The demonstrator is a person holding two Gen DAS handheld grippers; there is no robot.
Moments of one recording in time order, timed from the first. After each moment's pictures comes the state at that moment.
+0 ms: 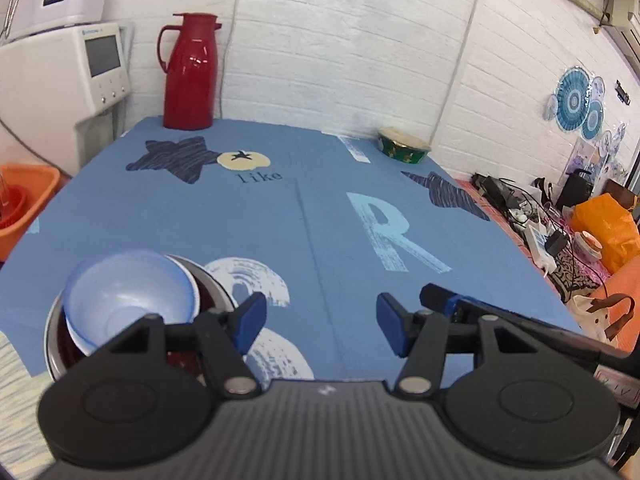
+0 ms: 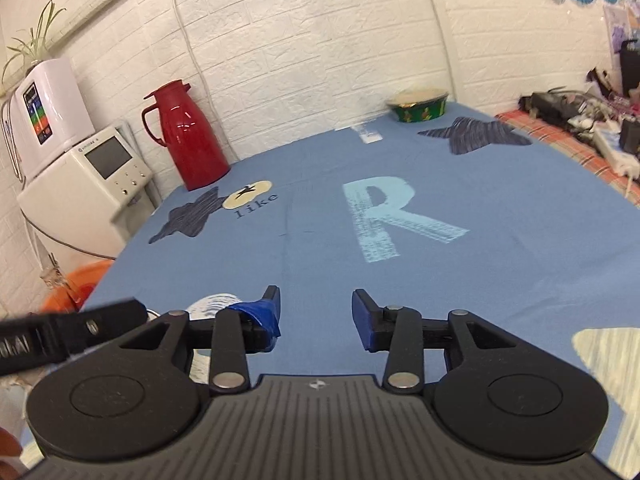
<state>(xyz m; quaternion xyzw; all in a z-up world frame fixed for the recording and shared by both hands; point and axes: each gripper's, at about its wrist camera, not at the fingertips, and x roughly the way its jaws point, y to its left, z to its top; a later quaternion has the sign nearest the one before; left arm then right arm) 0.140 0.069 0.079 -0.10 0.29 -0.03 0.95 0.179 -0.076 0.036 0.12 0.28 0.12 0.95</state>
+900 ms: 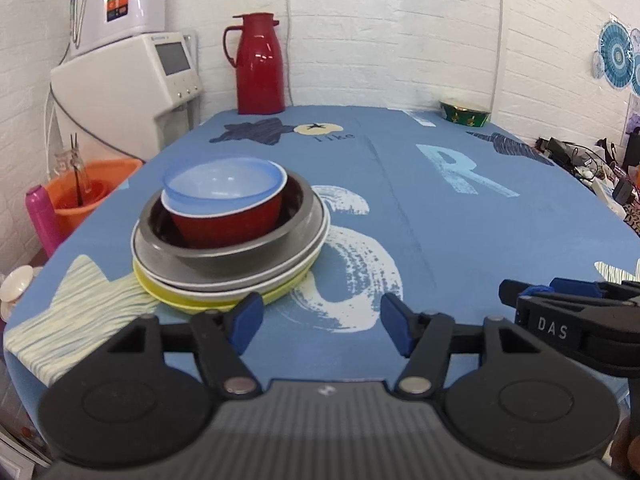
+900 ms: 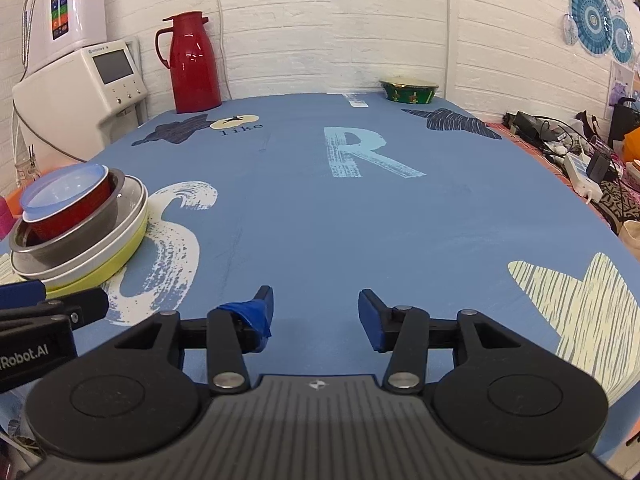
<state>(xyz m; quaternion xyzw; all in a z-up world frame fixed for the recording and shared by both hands) 0.058 0.054 0.013 -0.03 0.29 0.09 0.95 0.105 -0.069 -0.012 -0.01 0.30 0.10 0.95</state>
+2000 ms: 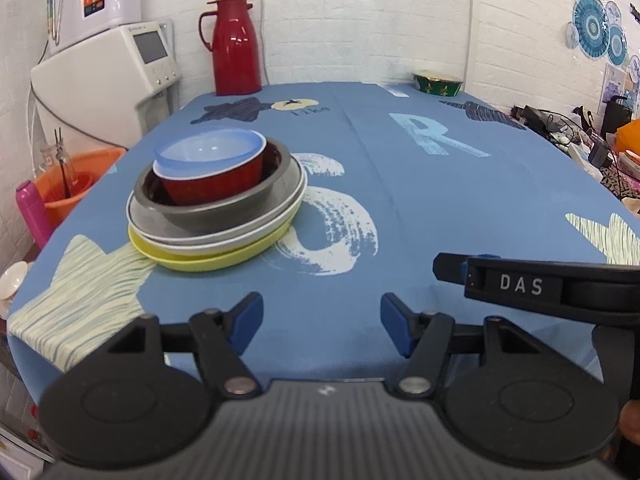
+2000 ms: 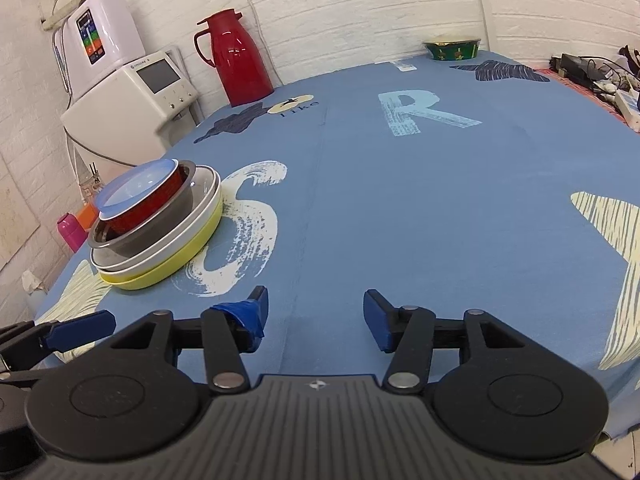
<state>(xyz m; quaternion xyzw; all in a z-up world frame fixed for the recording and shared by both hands) 0.029 0.045 0.010 -0.01 0.32 0.05 0.94 0.087 -0.071 -0.017 0.09 0.34 0.19 0.92</state>
